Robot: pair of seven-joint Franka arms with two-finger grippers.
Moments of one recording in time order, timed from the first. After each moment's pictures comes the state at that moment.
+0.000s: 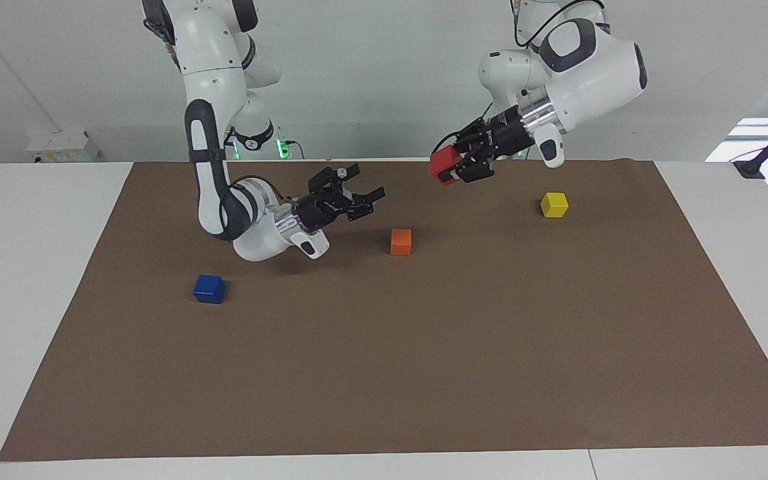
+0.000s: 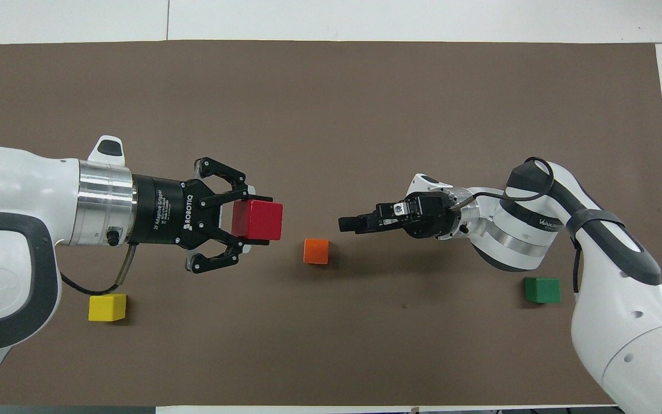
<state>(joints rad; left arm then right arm) -0.10 -0.15 -0.23 -2.02 -1.00 1.93 -1.44 0.17 0.39 0.05 -2.14 2.00 1.19 -0.85</state>
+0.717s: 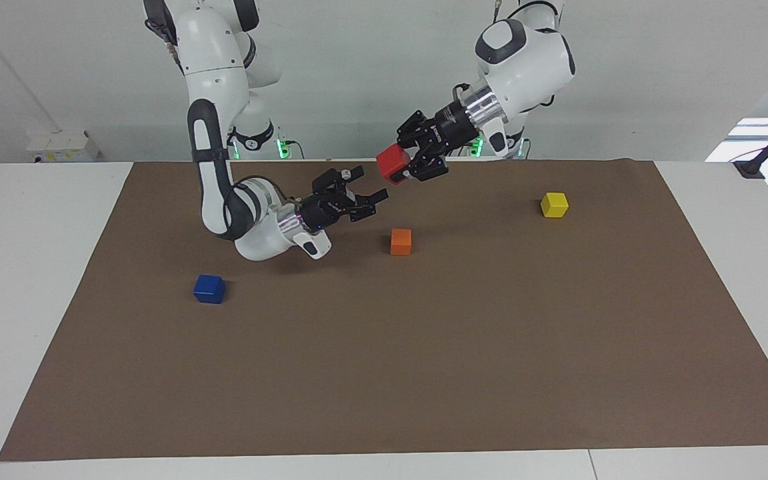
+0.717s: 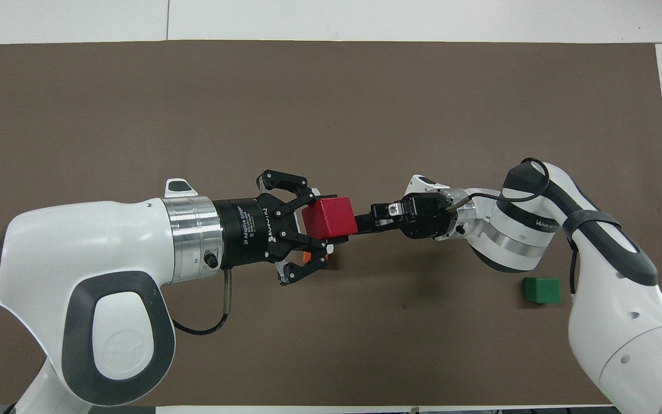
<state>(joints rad) -0.33 -0.17 -0.24 -2.08 -1.10 2.30 -1.72 0.18 0.39 0.05 -2.14 2.01 1.20 -0.85</state>
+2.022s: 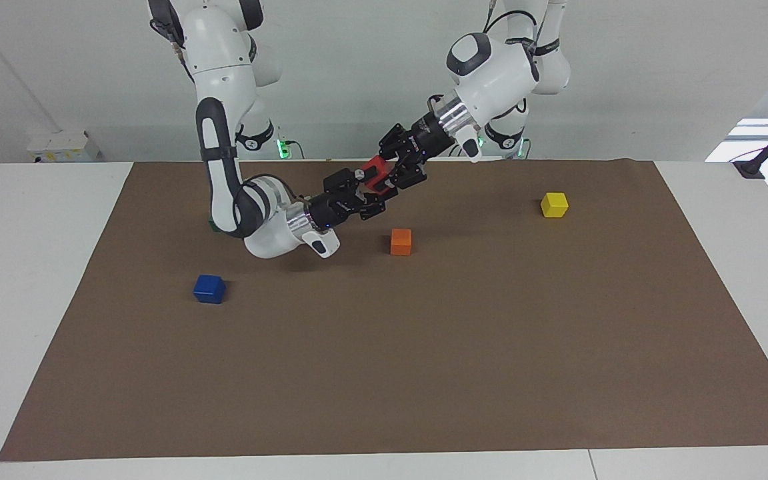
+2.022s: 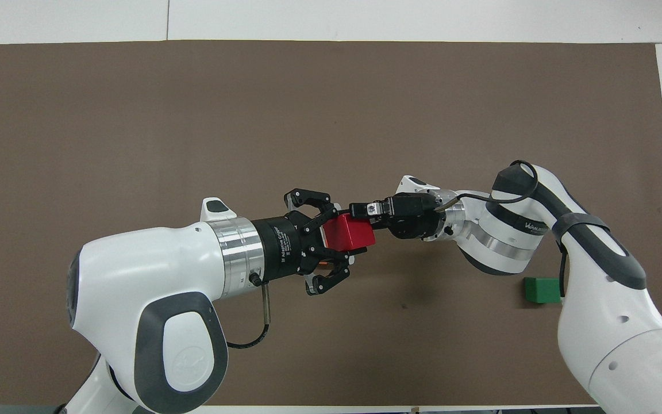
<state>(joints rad) -0.44 -0.15 -0.23 -2.14 -1.10 2.46 -1.68 0.22 0.39 0.05 -2.13 2.06 1.24 -0.85</state>
